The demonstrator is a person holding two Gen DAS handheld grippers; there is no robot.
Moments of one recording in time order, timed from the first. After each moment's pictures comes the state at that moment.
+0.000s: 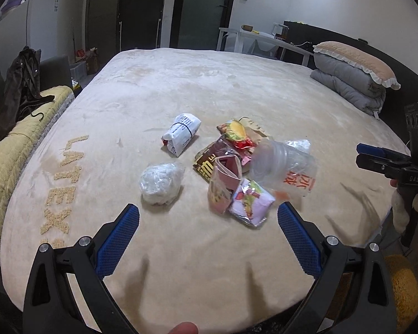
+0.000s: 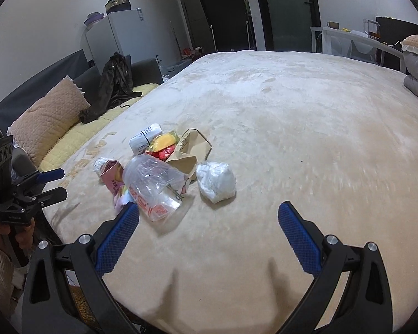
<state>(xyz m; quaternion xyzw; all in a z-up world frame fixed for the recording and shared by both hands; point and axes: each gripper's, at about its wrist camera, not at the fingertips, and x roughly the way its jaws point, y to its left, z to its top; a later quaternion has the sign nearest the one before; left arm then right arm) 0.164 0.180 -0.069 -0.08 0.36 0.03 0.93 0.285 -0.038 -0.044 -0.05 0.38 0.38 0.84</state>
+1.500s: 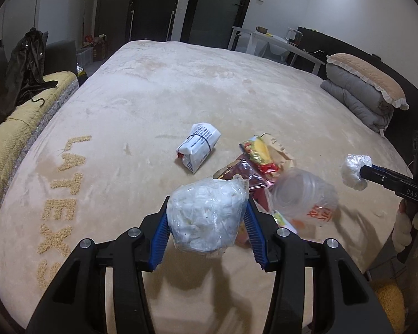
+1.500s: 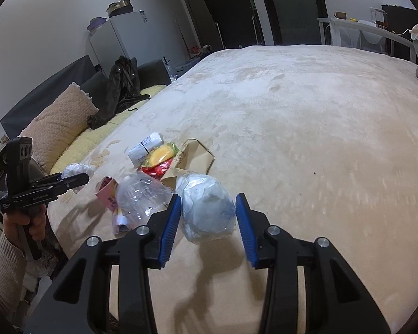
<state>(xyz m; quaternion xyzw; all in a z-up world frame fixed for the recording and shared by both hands) 0.189 0.208 -0.060 -0.13 0.36 0.04 0.92 0.306 -0.038 -0.032 -0.02 0.38 0.41 0.83</state>
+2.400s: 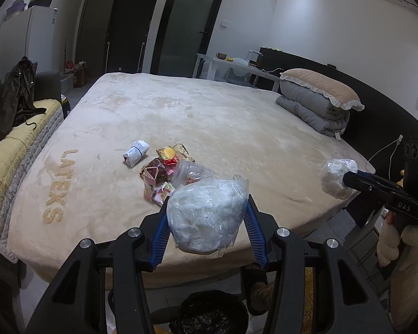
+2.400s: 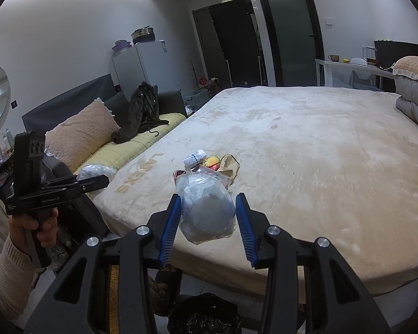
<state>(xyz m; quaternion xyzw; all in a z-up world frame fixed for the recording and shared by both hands) 0.044 0.074 0.039 -0.12 0.30 -0.02 0.95 0.111 -0.140 0.079 -0.02 0.30 0.42 0.86</state>
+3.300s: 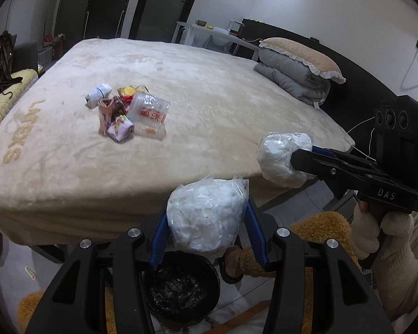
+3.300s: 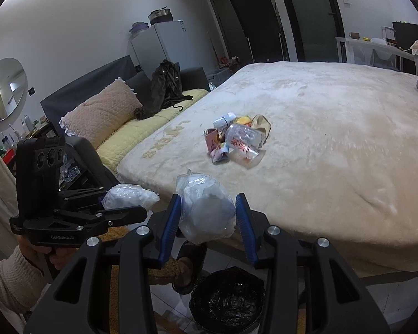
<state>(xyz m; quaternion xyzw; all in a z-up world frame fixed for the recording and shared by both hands) 0.021 0.016 -0.038 -0.14 0.37 -0.08 0.91 0.081 -0.123 0.018 -0.02 0.36 0.47 0.81</state>
